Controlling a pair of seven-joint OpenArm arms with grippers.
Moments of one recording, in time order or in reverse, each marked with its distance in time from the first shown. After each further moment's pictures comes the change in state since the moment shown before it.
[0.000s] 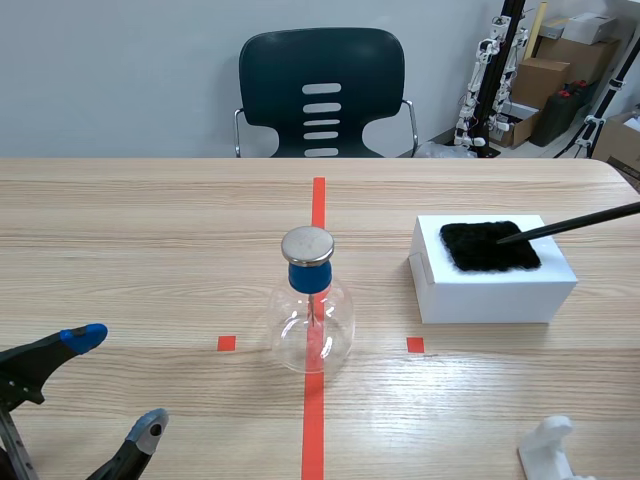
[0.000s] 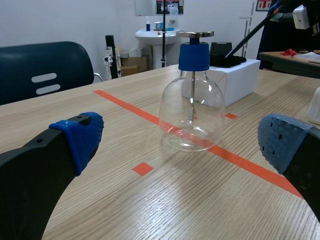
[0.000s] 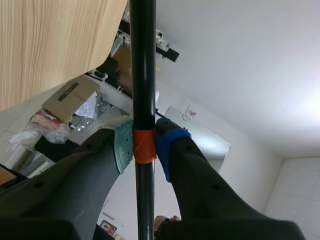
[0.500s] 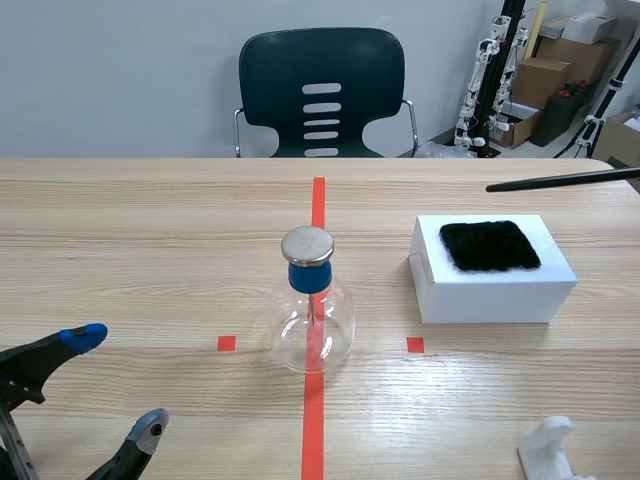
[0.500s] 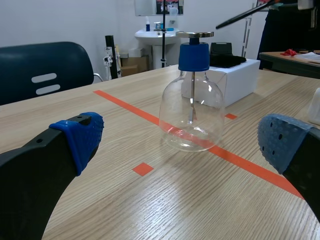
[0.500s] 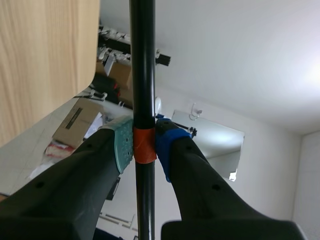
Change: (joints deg) left arm 0.0 0.0 0.0 0.0 0.0 0.0 0.0; right arm -4.3 2.9 0.9 5.0 18.6 0.5 2.6
